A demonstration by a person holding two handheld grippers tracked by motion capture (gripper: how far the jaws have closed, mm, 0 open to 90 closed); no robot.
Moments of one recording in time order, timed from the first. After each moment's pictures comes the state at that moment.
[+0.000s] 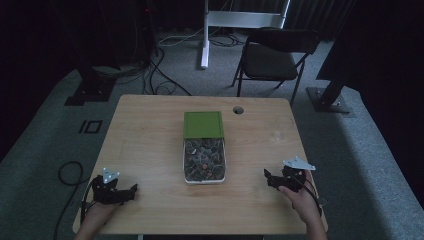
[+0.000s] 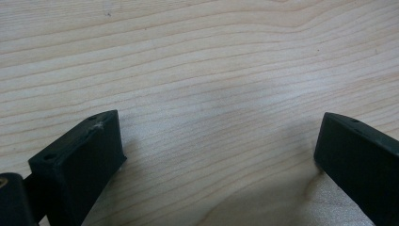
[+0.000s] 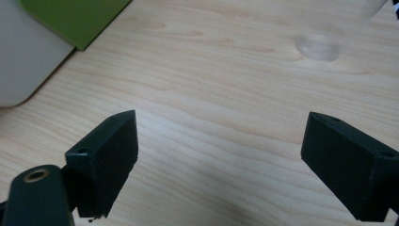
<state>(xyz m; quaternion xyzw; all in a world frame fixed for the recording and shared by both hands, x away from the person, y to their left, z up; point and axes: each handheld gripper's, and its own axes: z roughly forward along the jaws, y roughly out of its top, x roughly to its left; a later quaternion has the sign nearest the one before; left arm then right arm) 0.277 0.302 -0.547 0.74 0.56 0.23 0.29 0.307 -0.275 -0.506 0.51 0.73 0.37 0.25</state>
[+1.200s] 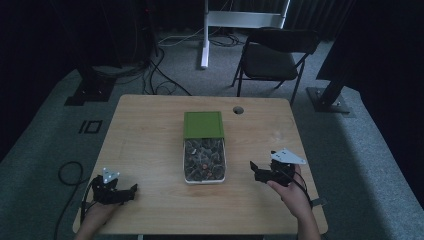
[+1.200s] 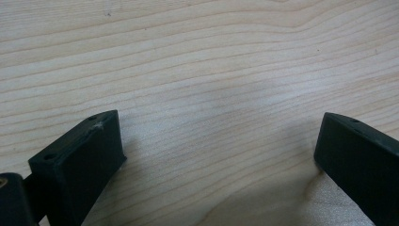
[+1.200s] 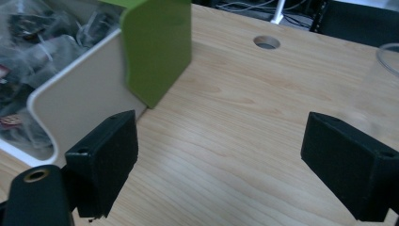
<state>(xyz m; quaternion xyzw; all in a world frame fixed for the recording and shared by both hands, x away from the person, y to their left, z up) 0.277 0.302 -0.547 0.74 0.56 0.23 0.29 0.305 -0.227 -0.459 0.45 0.74 0.42 0.26</state>
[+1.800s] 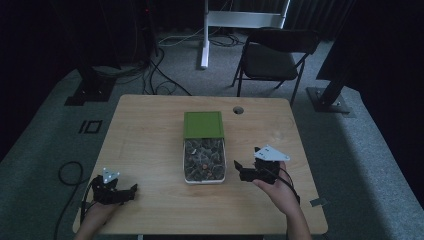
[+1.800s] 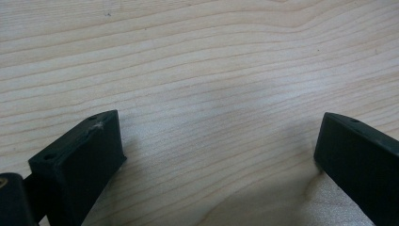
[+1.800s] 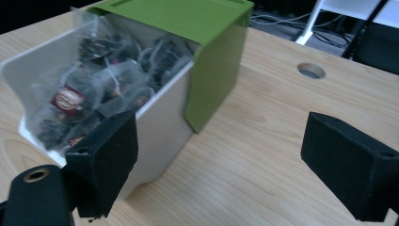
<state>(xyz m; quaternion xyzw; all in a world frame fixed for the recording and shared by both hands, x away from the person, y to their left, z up) 0.277 0.302 -0.547 0.74 0.56 0.23 0.29 0.307 -0.182 -0.445 0.39 0.77 0.44 0.25</state>
